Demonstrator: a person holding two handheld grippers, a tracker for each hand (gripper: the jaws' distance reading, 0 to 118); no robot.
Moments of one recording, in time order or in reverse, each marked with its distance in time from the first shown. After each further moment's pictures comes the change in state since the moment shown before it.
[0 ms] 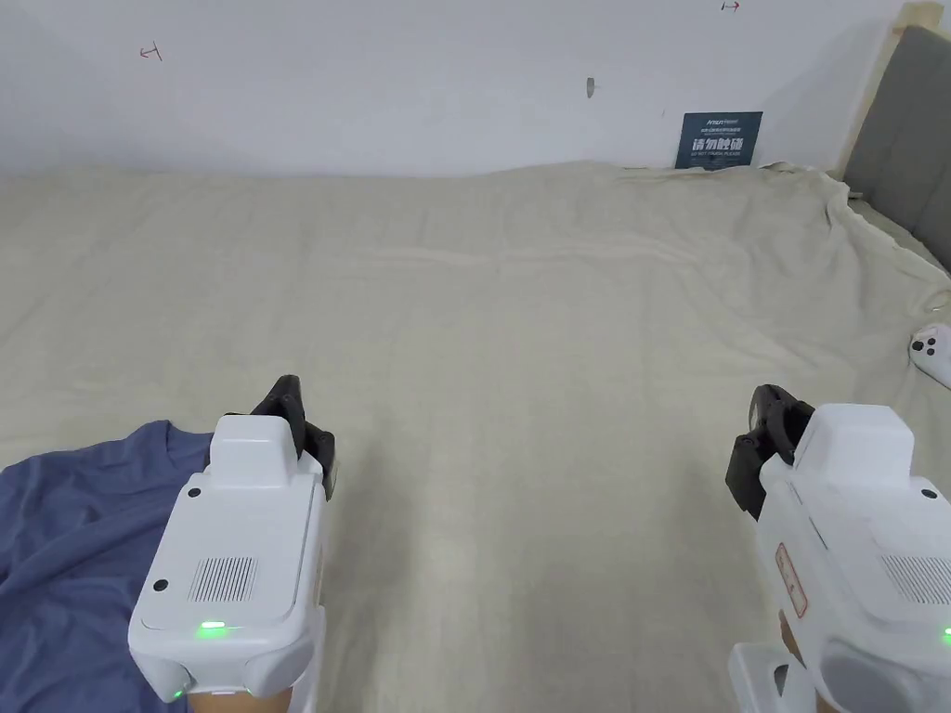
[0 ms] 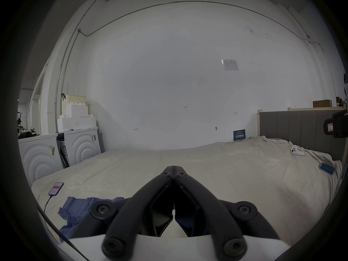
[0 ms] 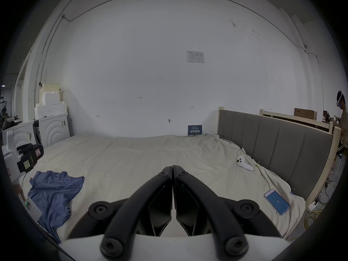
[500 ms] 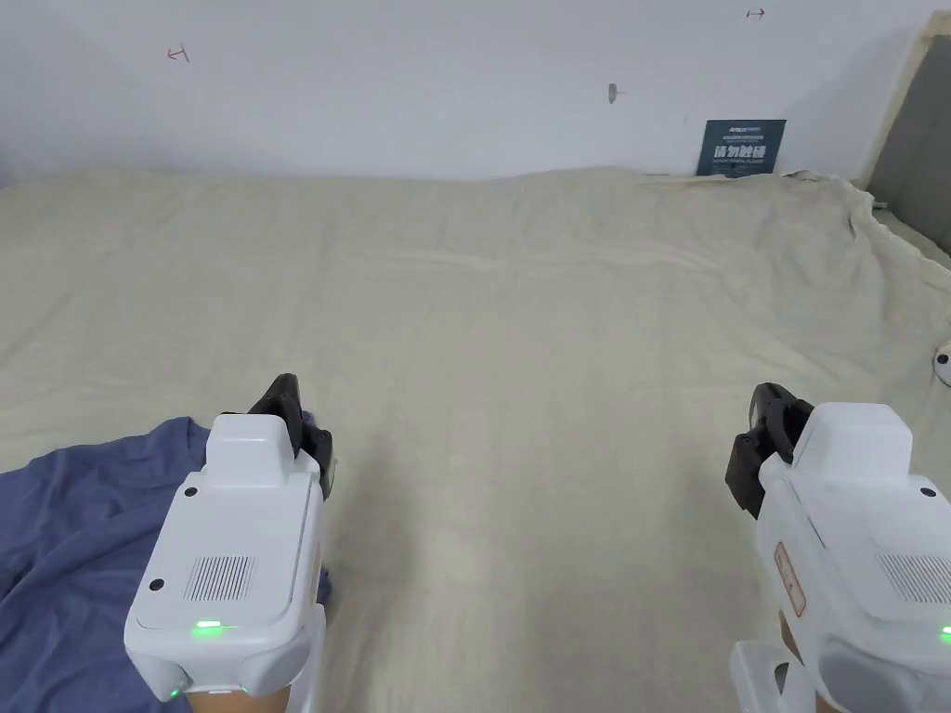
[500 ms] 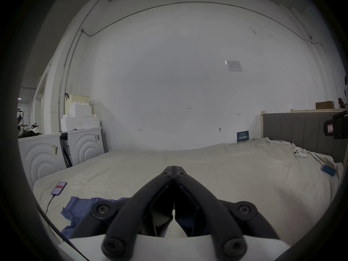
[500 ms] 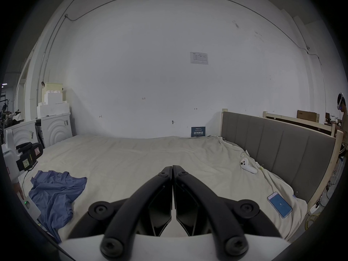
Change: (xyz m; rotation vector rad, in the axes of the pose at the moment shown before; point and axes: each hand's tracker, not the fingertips) left arm -0.018 0.004 0.003 0.006 0.032 0.011; right arm -0.012 0.007 -0.009 0.010 0.031 0.016
